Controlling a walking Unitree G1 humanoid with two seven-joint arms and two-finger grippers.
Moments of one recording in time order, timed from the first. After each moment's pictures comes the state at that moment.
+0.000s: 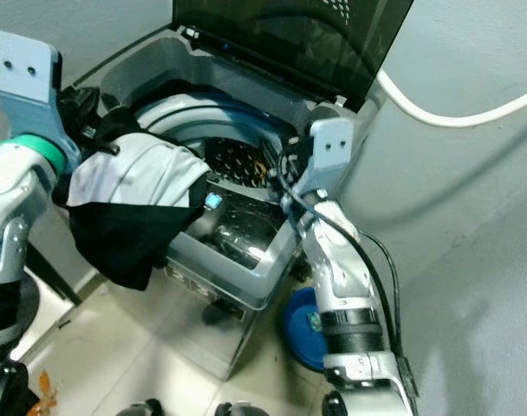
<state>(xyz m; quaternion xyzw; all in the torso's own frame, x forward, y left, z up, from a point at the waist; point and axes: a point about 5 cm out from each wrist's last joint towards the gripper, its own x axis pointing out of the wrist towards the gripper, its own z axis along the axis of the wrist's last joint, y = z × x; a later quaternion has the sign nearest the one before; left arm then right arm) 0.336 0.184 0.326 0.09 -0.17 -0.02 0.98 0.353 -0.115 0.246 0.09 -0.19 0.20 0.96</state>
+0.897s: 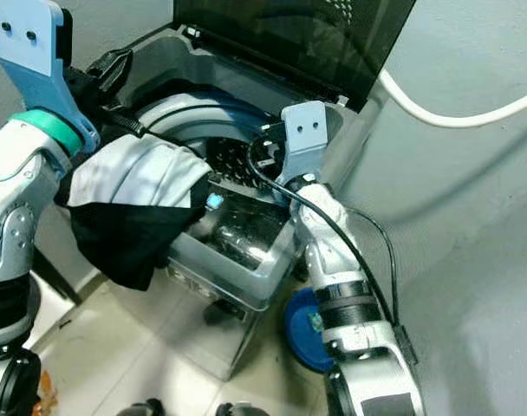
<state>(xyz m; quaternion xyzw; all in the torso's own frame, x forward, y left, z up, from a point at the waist) 0.322 0.142 0.332 0.07 -0.21 -0.15 0.96 0.374 -0.129 0.233 -0.03 -0.11 0.14 0.98</state>
